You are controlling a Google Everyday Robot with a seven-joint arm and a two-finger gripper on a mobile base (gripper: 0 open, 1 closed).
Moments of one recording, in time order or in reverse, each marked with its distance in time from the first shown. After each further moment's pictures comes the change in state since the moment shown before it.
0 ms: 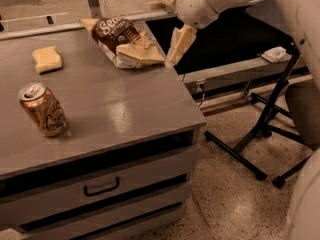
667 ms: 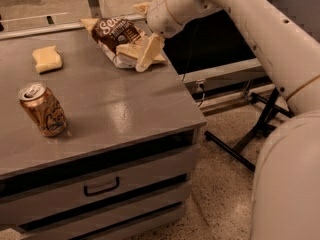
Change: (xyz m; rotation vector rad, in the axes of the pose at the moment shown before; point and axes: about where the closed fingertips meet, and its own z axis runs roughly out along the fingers) arm -0.002 -0.023 0.084 0.010 -0.009 0.093
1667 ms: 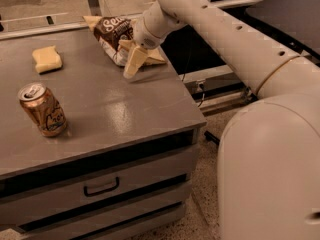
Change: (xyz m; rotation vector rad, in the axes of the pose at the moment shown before) arm 0.043 -0.017 0.079 0.047 0.189 0.181
